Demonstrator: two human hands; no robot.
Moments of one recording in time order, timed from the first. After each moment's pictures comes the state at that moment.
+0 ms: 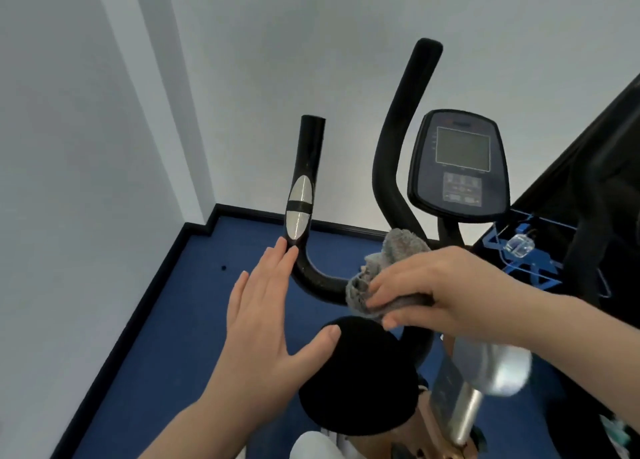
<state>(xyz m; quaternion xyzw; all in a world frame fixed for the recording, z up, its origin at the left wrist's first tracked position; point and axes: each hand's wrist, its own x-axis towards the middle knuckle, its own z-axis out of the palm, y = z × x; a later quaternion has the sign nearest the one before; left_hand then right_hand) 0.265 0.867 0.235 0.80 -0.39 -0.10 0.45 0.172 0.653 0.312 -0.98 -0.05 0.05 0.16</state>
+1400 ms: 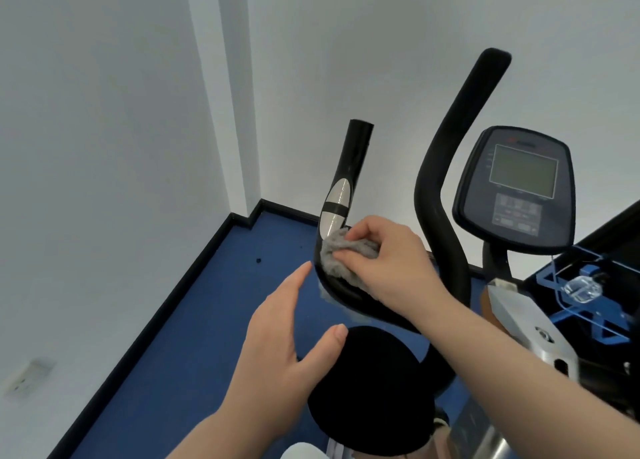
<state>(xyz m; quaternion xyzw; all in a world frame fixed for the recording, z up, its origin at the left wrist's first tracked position) 0.245 0.869 0.222 0.79 -0.26 -0.12 0.53 0.246 0.697 0.274 -0.88 0.19 -0.11 0.41</state>
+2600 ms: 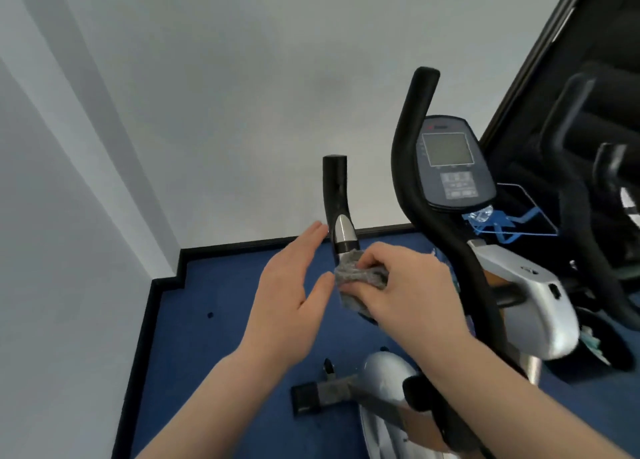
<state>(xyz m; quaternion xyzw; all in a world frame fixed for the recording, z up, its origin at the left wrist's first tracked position) 0.401 0.854 0.249 0.71 -0.51 -0.17 0.46 0.272 0.772 0.290 -0.87 0.40 -0.23 0.17</state>
